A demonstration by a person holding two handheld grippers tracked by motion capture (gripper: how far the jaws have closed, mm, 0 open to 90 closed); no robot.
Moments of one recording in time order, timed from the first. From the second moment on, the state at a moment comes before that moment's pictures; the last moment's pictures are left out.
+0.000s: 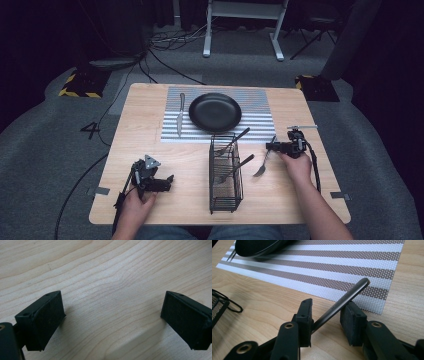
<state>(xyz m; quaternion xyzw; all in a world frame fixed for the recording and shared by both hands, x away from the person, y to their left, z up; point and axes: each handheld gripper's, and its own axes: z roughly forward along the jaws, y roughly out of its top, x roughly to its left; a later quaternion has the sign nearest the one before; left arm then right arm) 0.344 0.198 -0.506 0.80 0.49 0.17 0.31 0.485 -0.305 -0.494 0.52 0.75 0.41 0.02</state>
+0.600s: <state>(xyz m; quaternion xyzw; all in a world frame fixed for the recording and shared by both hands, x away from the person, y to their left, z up) 0.344 0.197 -0.506 0.80 0.49 0.17 0.31 0.461 -0.299 -0.475 0.52 0.76 0.39 0.08</state>
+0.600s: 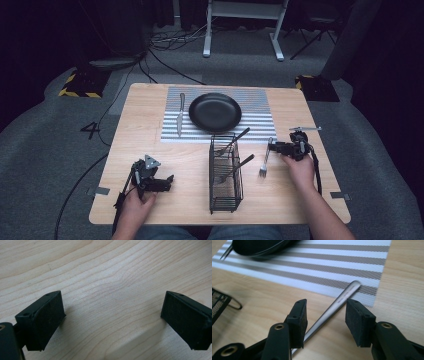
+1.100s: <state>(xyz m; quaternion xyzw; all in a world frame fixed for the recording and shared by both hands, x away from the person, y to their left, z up) 0.344 0.197 -0.506 0.80 0.49 0.17 0.31 0.430 -0.250 -0.483 0.49 0.81 0.29 0.15</state>
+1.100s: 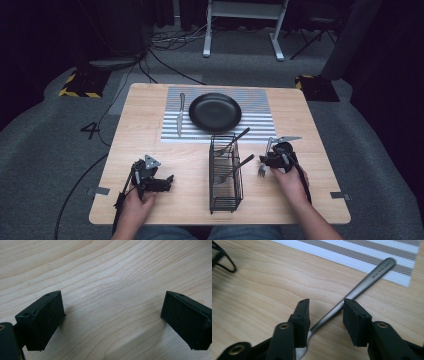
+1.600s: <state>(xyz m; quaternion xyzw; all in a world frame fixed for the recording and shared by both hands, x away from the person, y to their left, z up) 0.344 0.197 -0.506 0.80 0.49 0.17 0.31 0.422 -0.287 -0.479 0.51 0.81 0.25 0.16</state>
